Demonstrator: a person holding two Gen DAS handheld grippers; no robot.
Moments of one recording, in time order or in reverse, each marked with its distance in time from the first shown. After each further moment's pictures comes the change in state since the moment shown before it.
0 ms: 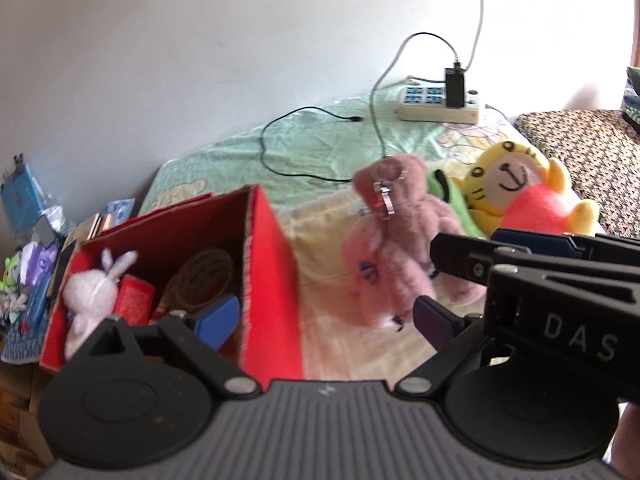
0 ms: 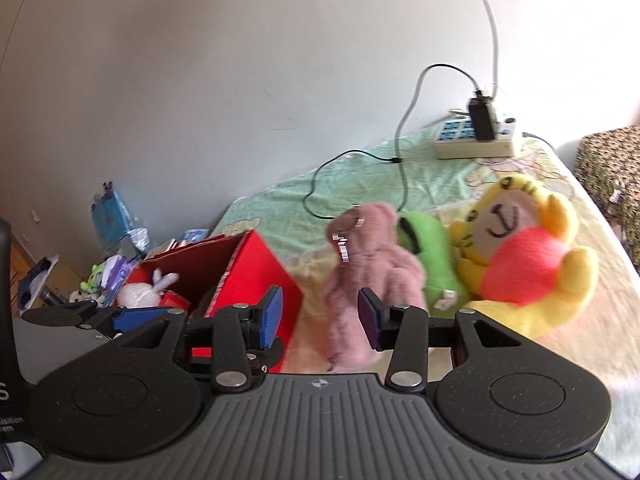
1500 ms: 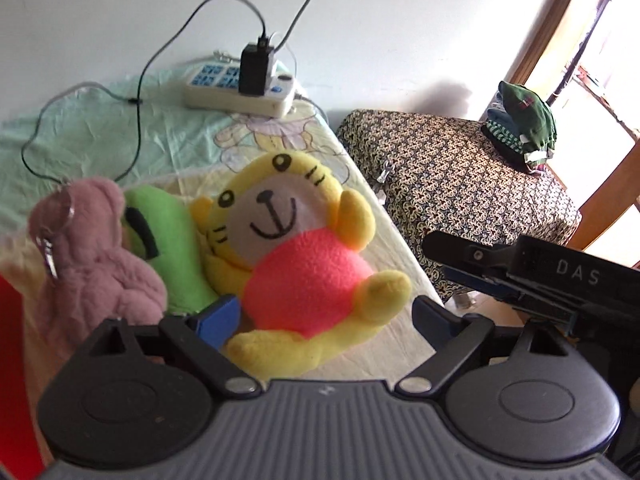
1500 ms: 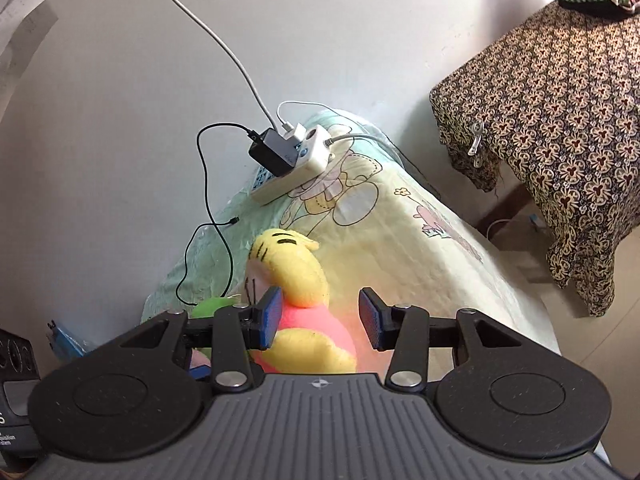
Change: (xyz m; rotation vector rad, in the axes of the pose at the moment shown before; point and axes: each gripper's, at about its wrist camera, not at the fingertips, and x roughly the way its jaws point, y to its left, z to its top) left arm 0.090 -0.124 0.060 -0.079 0.081 -0.561; right arm -0.017 -0.209 0.033 0.431 -0.049 -0.128
